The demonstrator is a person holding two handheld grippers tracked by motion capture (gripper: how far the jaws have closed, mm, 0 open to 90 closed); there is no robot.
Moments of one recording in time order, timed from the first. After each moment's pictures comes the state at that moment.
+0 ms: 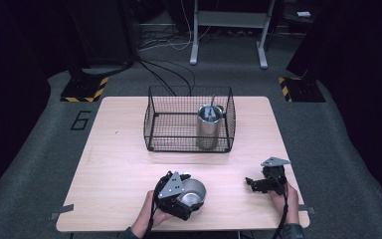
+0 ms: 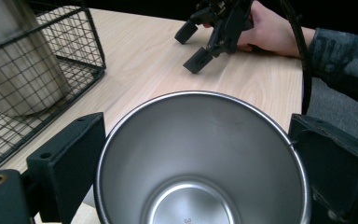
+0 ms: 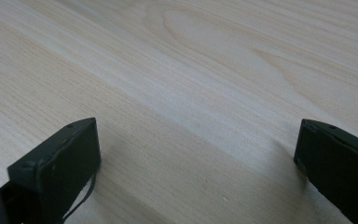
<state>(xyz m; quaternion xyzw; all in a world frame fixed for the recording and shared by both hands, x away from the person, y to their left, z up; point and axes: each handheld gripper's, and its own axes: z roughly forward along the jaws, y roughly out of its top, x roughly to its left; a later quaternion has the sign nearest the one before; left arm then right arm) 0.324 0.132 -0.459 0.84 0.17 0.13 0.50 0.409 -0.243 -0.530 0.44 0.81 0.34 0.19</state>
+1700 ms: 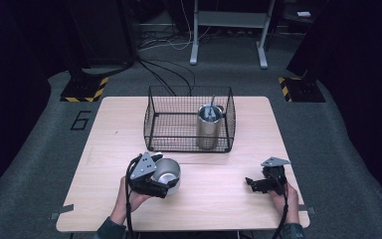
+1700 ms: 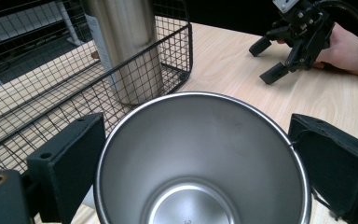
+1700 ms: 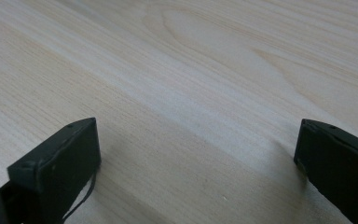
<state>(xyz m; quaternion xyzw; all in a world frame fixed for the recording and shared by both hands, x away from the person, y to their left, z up) 0.352 0.194 -0.422 0.81 0.25 0.19 0.50 0.409 -0.243 -0.529 0.44 0.81 0.34 0.19</state>
